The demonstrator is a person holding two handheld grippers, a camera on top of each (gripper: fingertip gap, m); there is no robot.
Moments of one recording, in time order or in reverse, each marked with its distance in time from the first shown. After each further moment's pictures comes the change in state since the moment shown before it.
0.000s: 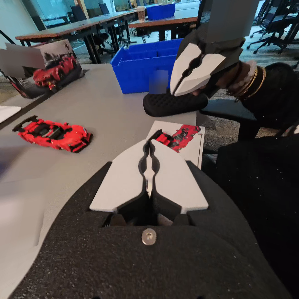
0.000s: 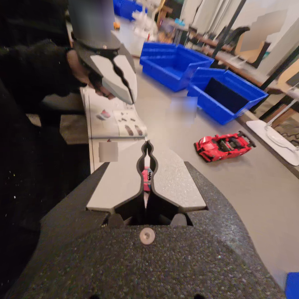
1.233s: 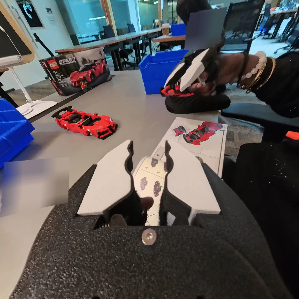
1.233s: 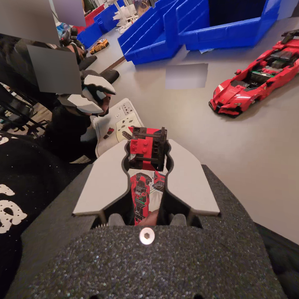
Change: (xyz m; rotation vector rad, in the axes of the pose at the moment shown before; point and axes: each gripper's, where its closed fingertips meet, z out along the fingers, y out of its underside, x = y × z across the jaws) left arm -0.032 0.021 -0.030 0.077 -0.126 -0.026; right arm 0.044 0.032 0.019 -0.069 -0.134 0.686
